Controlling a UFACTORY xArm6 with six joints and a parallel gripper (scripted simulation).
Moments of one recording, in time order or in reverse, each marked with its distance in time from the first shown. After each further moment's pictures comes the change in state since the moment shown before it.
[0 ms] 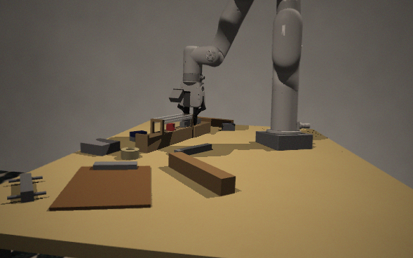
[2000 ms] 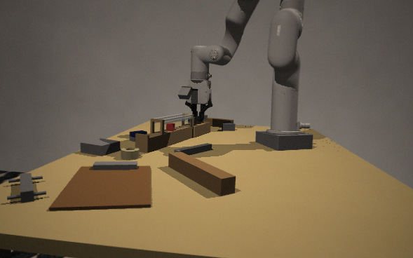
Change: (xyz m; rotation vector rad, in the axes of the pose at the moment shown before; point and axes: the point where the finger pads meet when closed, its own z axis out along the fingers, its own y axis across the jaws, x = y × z) arm -0.062 -0.002 -0.009 0.002 0.001 0.000
